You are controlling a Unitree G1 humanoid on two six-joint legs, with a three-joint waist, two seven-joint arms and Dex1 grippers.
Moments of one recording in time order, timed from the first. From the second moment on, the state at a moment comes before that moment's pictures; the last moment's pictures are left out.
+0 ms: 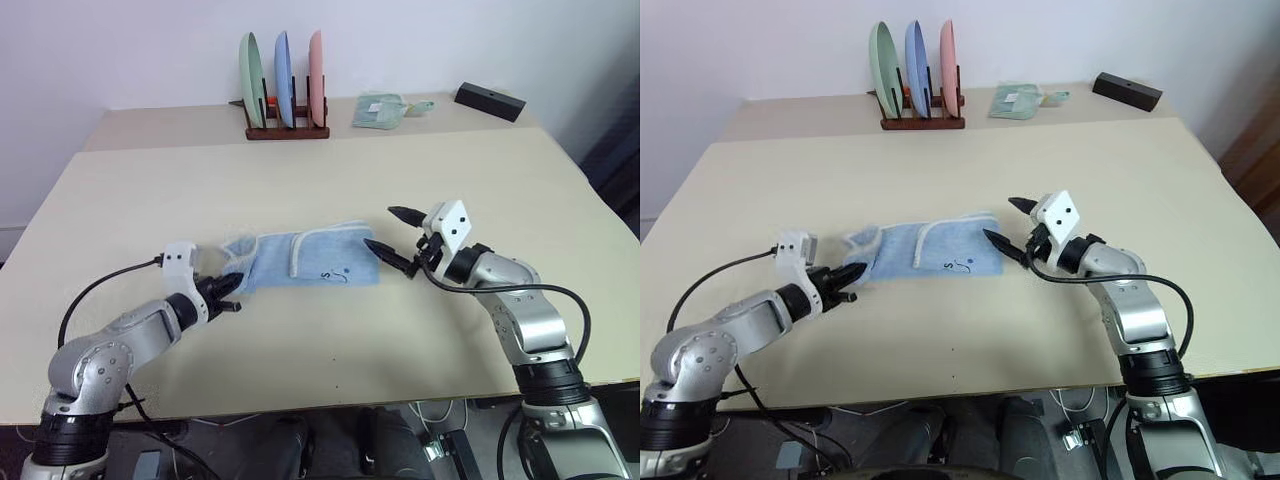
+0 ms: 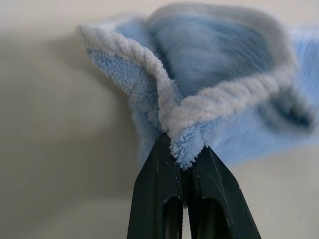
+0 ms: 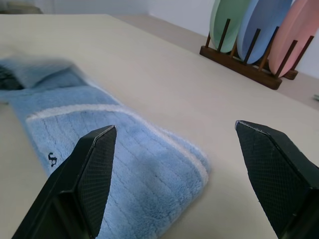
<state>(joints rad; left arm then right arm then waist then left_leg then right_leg) -0.07 0.63 0.17 -0.32 -0.96 0.90 -0.14 -0.36 -0.48 0.02 -0.05 0.28 0.19 0.75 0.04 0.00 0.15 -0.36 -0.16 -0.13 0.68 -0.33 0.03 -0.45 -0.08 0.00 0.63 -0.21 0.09</state>
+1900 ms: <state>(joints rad) -0.64 0.33 -0.29 -0.10 -0.32 0.80 -0.67 -0.32 -0.53 -0.02 -0.10 0.26 0.21 0.70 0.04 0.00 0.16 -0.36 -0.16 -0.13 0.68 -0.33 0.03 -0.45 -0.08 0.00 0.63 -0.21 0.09</state>
